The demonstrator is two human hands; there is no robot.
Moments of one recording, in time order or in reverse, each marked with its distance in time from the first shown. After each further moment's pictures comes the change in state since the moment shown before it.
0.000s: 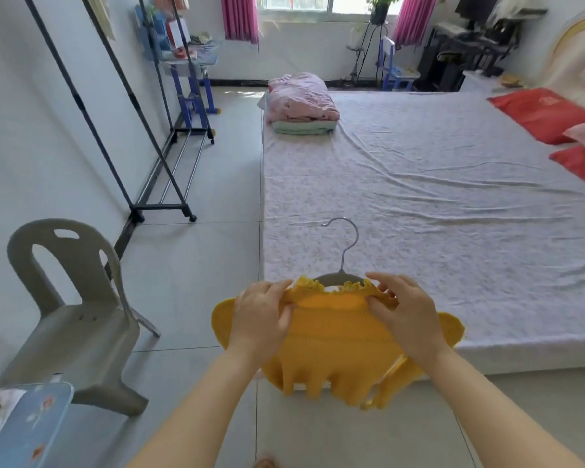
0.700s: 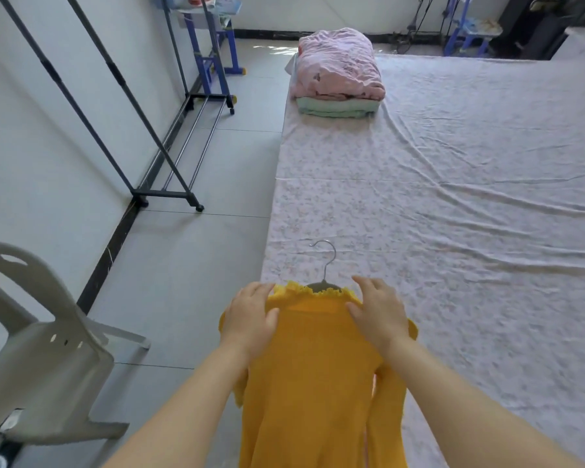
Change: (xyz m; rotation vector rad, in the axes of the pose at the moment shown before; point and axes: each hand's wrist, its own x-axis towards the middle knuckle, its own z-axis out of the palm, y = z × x) left_hand 0.263 -0.074 0.103 0.051 -0.220 -0.330; right_hand 0.299 0.108 0.121 -0.290 -0.377 0.134
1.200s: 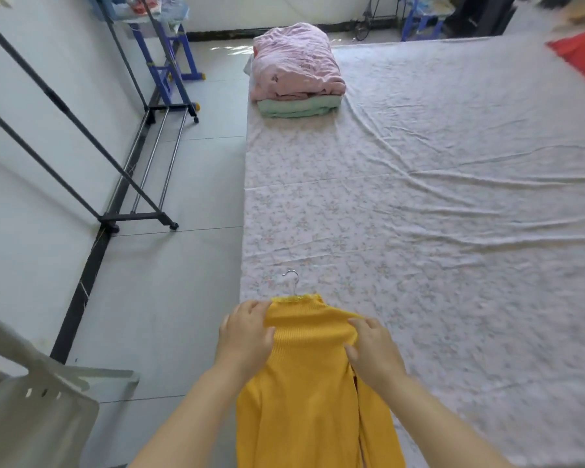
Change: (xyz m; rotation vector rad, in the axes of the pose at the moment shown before) left_hand 0.032 0.029 0.017 0.213 -0.101 0.053; right_hand -0.017 0.039 0.012 0.030 -0.192 0.147
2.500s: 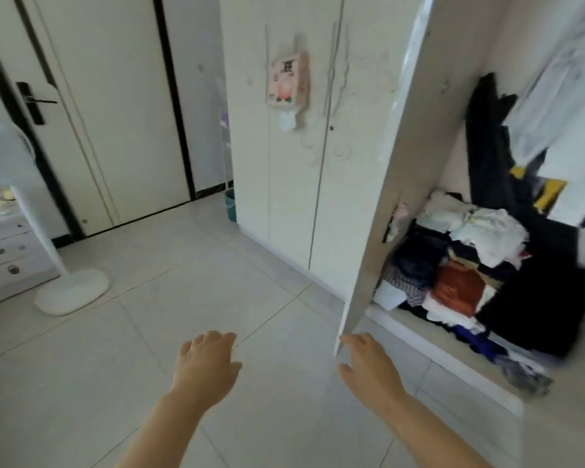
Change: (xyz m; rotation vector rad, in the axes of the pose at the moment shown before) left_hand -0.728 0.180 0.108 0.541 -0.512 2.222; right_hand -0.869 -0.088 0.299 0.487 1.051 1.922
